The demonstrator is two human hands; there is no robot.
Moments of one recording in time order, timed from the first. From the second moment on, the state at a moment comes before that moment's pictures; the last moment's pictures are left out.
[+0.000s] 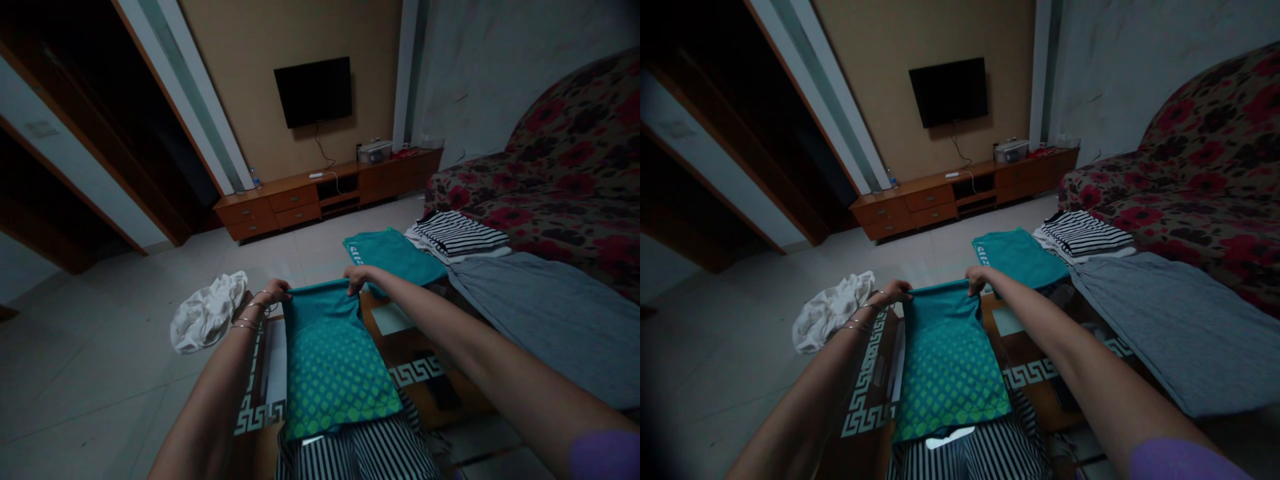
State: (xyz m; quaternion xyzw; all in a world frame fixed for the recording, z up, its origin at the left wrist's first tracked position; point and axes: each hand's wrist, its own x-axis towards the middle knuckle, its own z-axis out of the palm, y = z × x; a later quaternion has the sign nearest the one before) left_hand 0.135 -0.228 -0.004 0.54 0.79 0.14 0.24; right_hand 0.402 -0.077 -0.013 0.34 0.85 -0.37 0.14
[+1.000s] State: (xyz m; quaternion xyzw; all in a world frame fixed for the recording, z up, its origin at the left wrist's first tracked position) left_hand 0.306 -0.499 -0.081 0.69 0.70 0.17 -0.07; right_hand 0.562 -0.296 -0.106 0.15 0.96 -0.08 -0.21
